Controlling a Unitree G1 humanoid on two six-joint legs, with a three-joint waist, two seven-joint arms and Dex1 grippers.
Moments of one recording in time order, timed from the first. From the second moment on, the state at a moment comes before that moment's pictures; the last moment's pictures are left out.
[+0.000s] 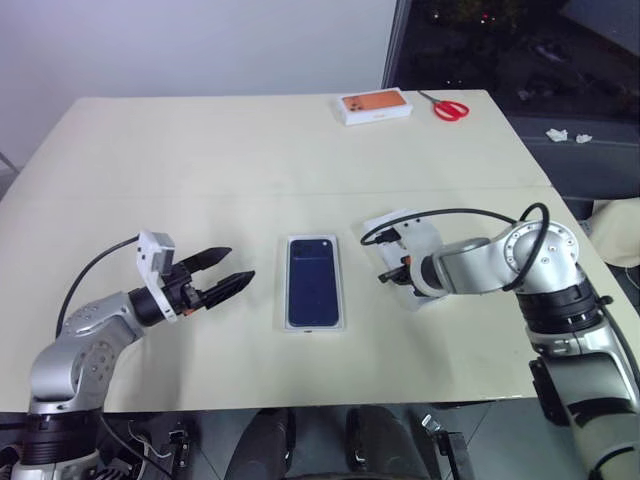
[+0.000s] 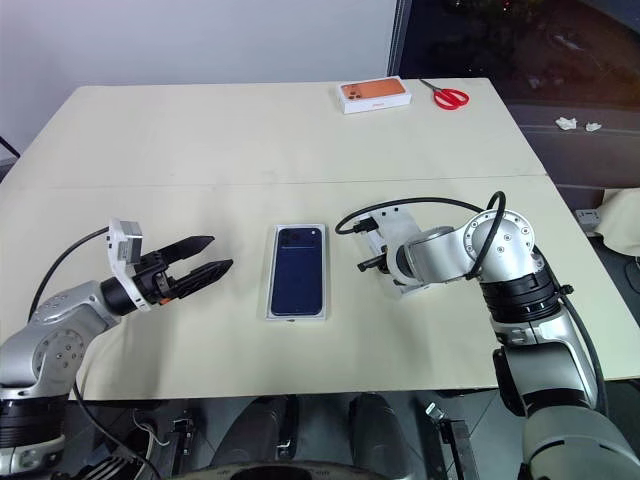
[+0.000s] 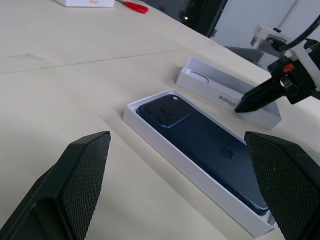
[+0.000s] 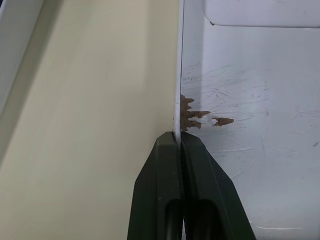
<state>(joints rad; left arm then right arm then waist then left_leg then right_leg) -0.09 0.59 0.26 -0.19 -0.69 0.53 -0.92 -0.77 -0.60 0.16 -0.02 1.58 1.55 -0.83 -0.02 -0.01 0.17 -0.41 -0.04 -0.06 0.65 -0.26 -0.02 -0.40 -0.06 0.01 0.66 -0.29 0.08</state>
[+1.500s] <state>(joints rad) -0.20 0.65 0.38 -0.12 -0.76 0.56 -0.89 -0.61 0.04 0.02 0.15 1.71 1.06 -0.10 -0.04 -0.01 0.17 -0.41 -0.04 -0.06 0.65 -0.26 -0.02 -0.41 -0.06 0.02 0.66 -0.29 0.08</state>
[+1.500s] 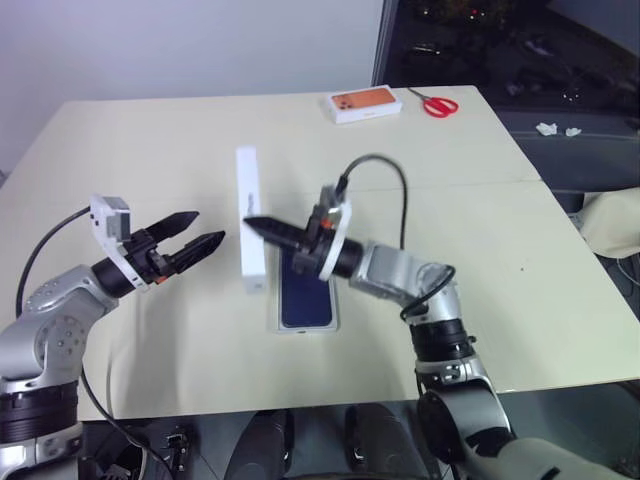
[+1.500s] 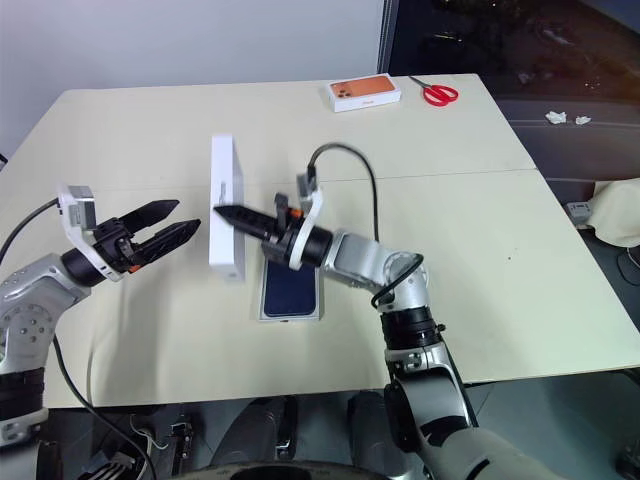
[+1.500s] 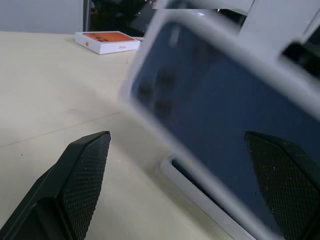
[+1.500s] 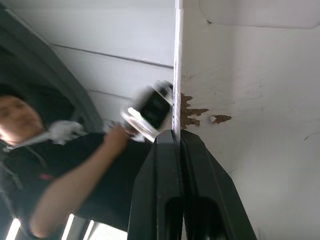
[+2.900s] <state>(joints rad) -0.09 0.49 0.21 -0.20 -0.75 0.56 -0.86 -0.42 0.00 -0.11 0.13 1.61 1.21 -0.04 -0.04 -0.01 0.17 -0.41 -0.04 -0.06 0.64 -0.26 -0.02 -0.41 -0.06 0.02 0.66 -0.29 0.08</state>
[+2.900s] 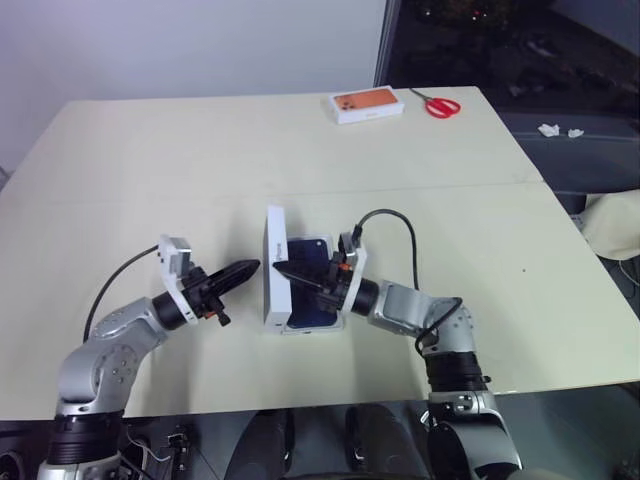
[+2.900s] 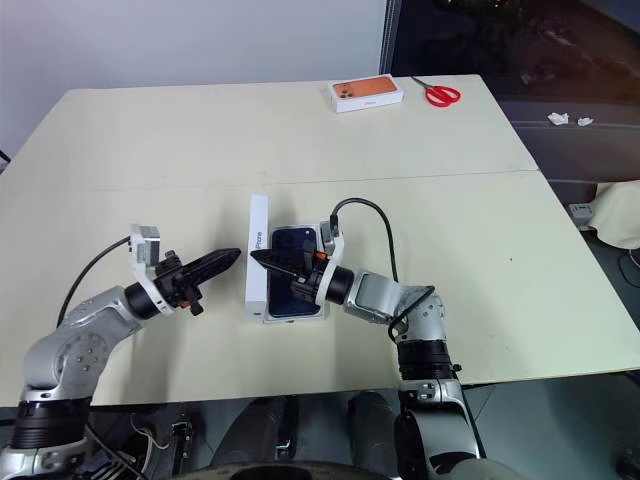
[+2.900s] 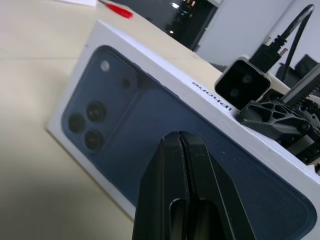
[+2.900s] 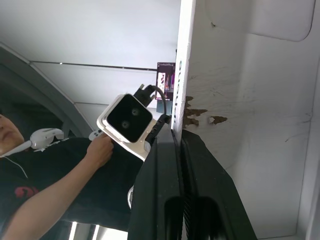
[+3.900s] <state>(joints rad) -0.18 0.32 0.06 -0.11 -0.66 0.51 -0.84 -0.54 -0.65 0.02 -0.05 1.08 1.12 0.54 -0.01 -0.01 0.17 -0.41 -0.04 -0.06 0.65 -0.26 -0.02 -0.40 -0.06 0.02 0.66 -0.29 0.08</state>
